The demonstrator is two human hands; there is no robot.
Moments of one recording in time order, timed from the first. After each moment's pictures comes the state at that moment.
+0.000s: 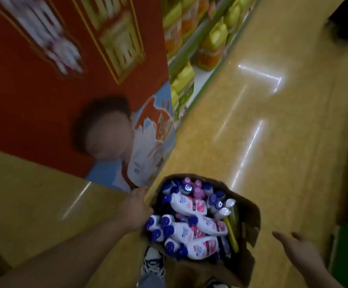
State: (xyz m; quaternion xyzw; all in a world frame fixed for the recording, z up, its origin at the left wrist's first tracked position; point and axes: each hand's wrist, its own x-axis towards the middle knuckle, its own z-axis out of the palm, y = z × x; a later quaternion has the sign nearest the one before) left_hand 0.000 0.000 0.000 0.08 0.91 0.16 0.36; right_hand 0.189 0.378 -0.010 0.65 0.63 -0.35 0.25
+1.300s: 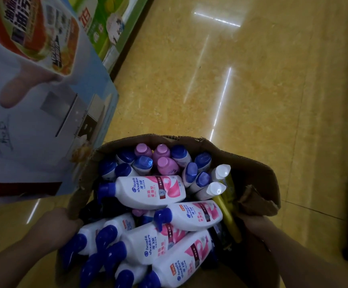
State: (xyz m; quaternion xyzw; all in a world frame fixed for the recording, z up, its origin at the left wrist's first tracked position) left_hand -0.026 -0.033 -0.312 -0.08 0.87 0.04 0.49; right_hand 0.239 0.380 -0.393 0.59 0.62 -0.42 0.32
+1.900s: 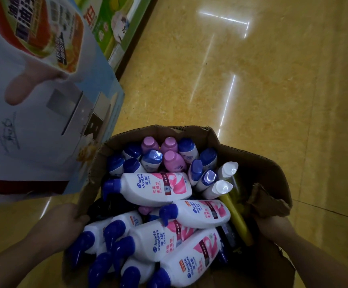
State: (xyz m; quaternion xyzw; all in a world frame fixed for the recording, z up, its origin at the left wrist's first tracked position) left_hand -0.028 -0.035 -0.304 0.03 0.88 0.03 0.47; right_hand 0.246 0.385 -0.382 0.43 0.78 -0.24 0.38
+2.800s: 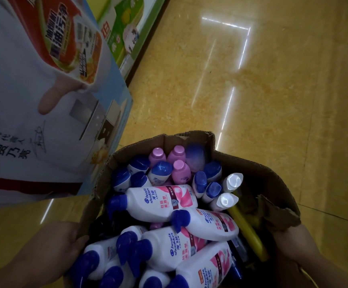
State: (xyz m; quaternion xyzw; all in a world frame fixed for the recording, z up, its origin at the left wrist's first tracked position) left_hand -0.012 -0.062 -0.252 0.10 0.90 -0.01 0.43; right_hand 0.258 0.376 -0.314 0.45 0.79 -0.25 0.33
